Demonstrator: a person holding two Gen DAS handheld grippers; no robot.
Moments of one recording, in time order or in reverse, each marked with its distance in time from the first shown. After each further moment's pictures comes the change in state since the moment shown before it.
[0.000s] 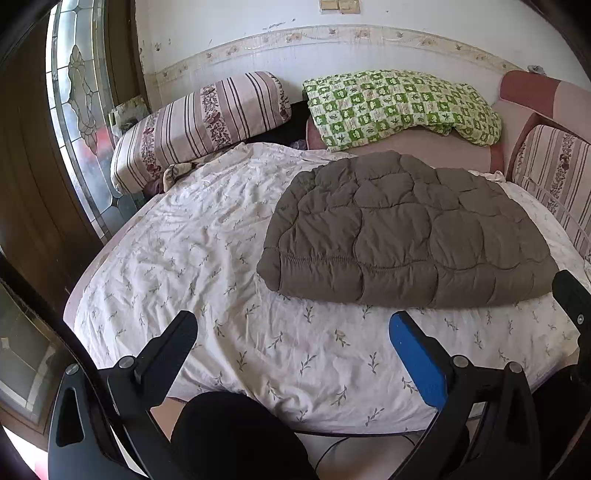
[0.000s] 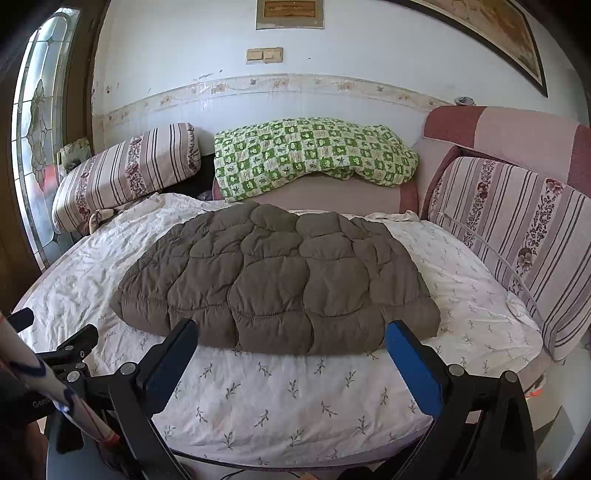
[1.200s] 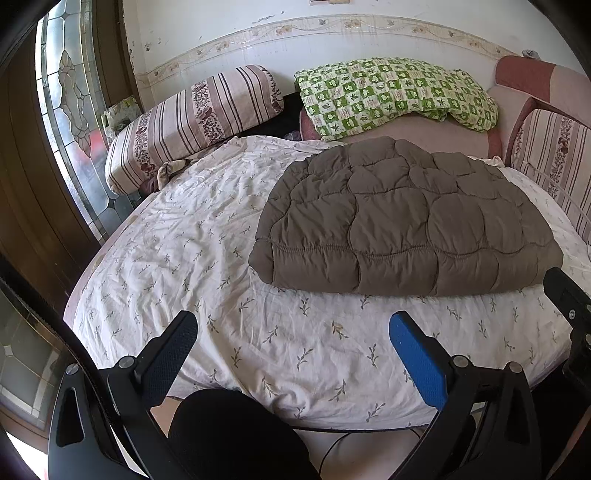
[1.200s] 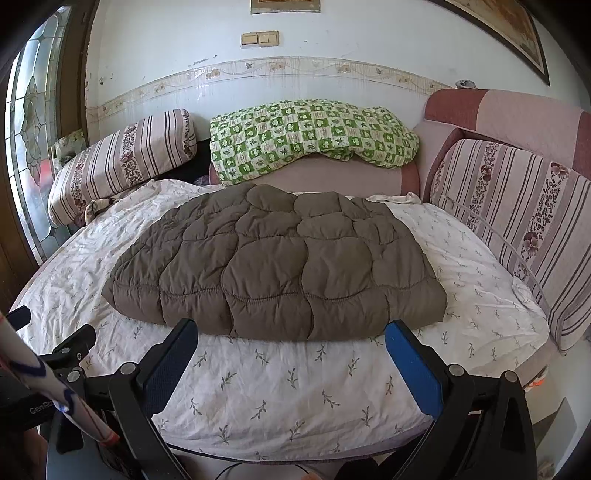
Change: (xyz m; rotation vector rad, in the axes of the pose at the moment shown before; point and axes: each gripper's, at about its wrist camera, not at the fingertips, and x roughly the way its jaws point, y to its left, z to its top) left arm 0.010 -0.007 -0.005 0.028 0.022 -0.002; right arm 0.018 0.000 -0.010 0.018 0.060 -0.001
